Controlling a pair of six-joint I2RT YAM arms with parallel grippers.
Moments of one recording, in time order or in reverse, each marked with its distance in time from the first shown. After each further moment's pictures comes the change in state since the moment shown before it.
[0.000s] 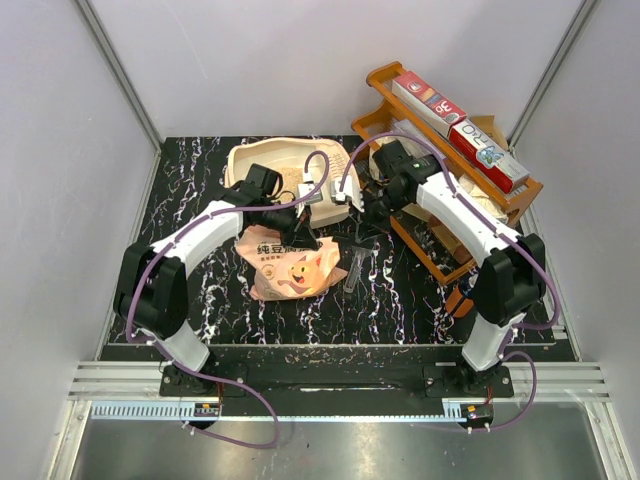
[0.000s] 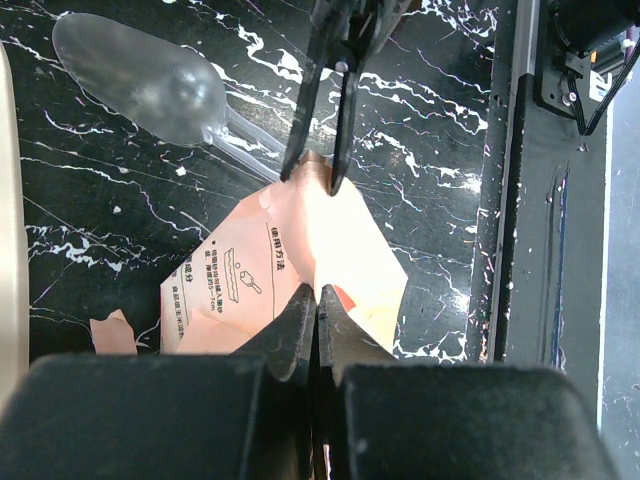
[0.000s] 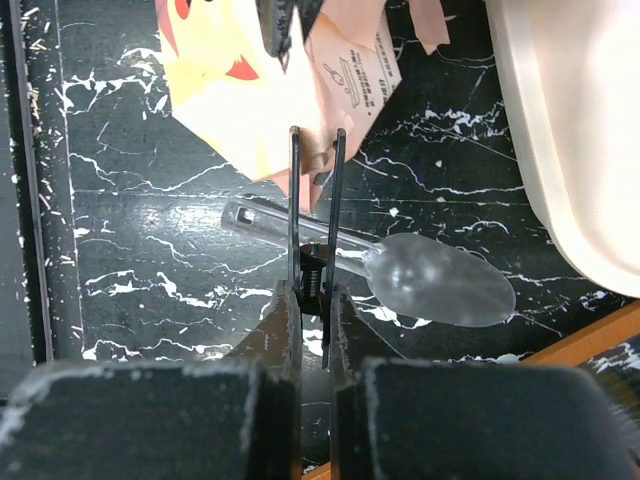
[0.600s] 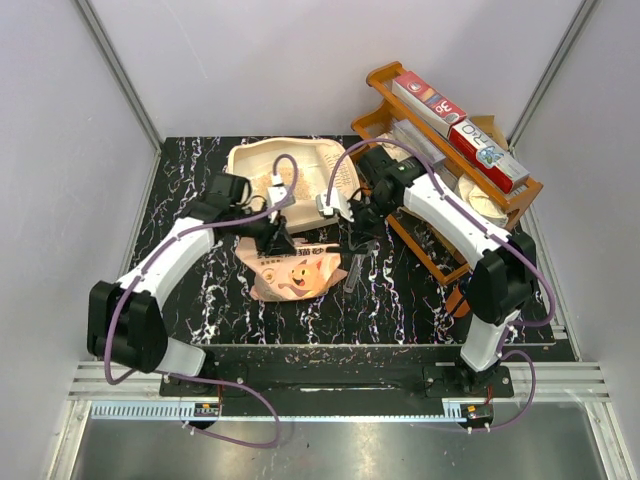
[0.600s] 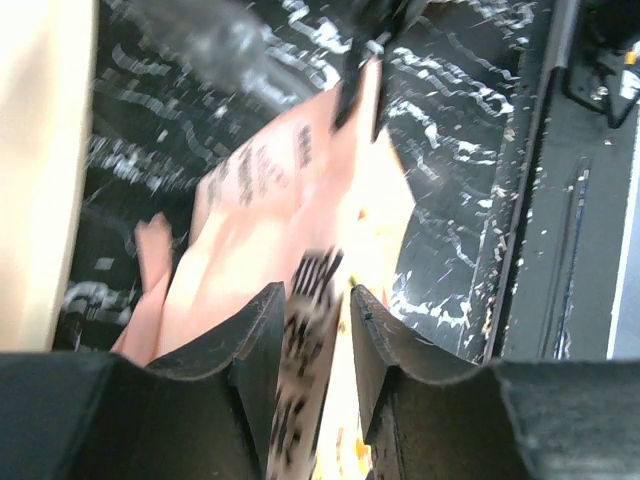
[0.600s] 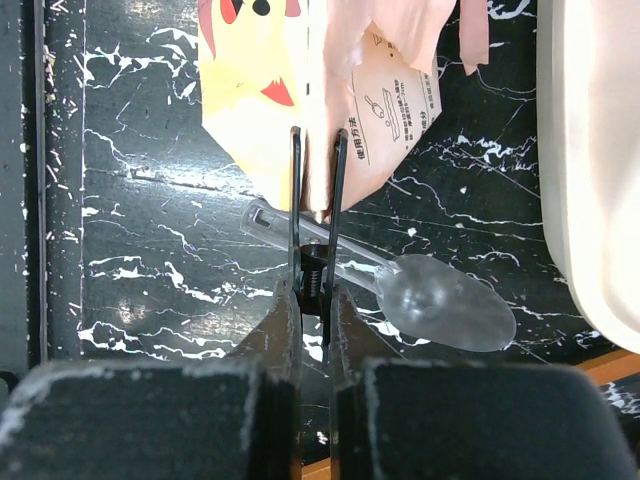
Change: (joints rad) left arm 0.078 -0.200 -0.117 -0.027 -0.044 0.013; right arm 0.087 0.032 0.050 -0.080 0.040 -0.076
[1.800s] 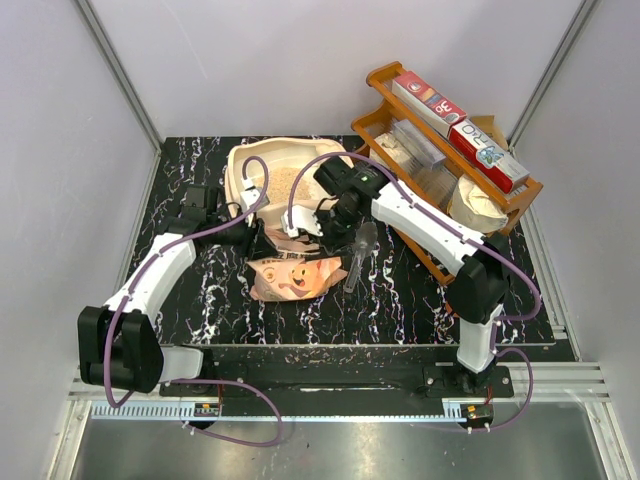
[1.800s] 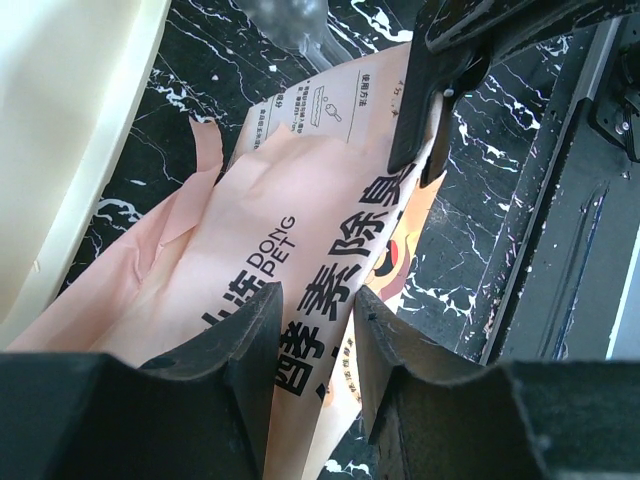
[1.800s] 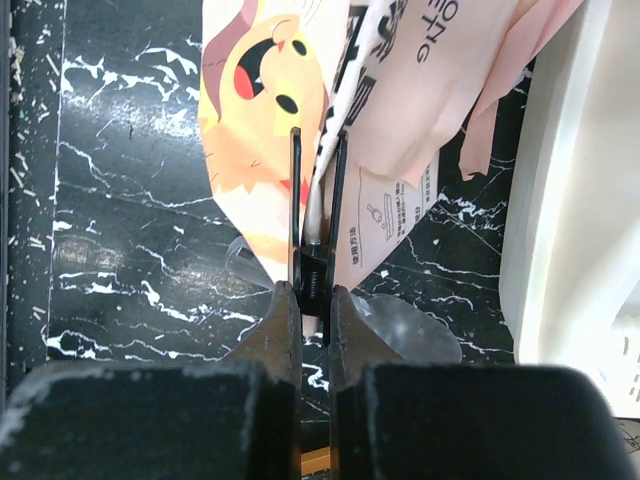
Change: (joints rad) left arm 0.195 -0.151 -0.162 0.021 0.011 -0.051; right arm 0.208 0.093 0.171 -0.046 0.194 0.014
